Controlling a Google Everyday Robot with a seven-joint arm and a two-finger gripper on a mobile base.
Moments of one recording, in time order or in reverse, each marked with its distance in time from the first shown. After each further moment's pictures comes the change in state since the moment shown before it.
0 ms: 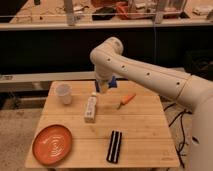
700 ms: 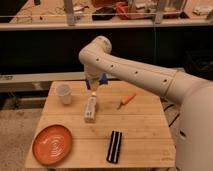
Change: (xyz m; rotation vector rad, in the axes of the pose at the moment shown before) arm -0.048 -0.028 0.004 0.065 -0.014 -0.069
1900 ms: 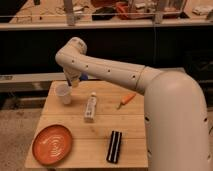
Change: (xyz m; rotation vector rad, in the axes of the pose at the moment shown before) arm -0.087 -0.054 0.039 0.072 -0.045 -0.091
